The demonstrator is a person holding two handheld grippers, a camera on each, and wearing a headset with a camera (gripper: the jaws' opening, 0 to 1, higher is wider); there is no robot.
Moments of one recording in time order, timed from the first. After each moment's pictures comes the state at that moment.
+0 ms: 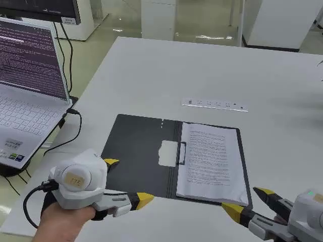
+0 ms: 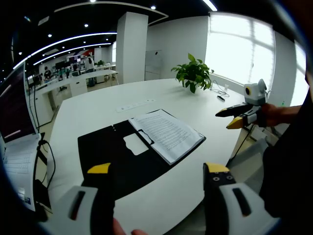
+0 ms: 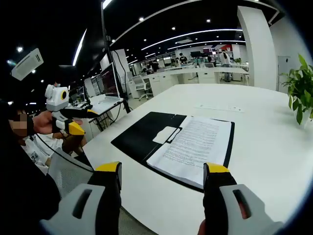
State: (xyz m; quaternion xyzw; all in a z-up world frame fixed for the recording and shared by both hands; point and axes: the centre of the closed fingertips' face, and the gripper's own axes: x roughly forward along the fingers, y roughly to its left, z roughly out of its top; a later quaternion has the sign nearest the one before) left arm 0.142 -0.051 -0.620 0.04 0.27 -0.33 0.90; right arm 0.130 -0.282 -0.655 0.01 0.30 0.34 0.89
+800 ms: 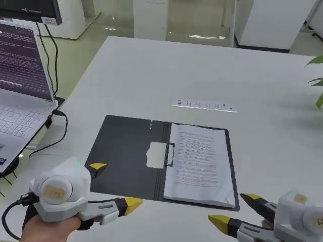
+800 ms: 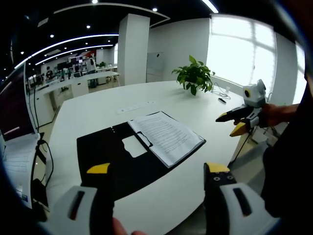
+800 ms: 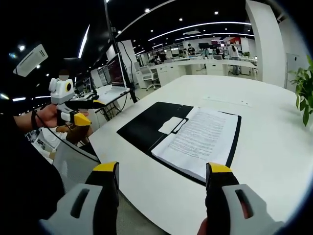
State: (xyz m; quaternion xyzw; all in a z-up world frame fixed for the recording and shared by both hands) left arm 0.142 -0.057 -0.616 0.04 0.26 -0.32 0.91; right arm 0.131 -0.282 -0.651 0.01 0.30 0.36 0.88
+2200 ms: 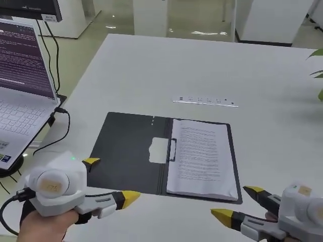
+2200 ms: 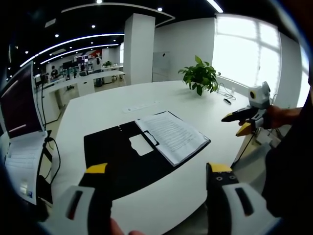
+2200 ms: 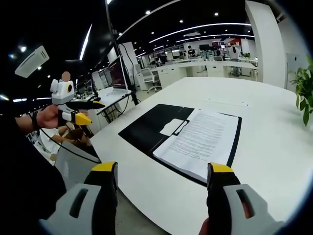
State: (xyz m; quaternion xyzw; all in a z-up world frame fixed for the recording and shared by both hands) left arm 0.141 -0.043 -0.609 0.04 0.26 -0.30 0.92; right arm 0.128 -0.284 -0.646 0.02 0.29 0.36 0.89
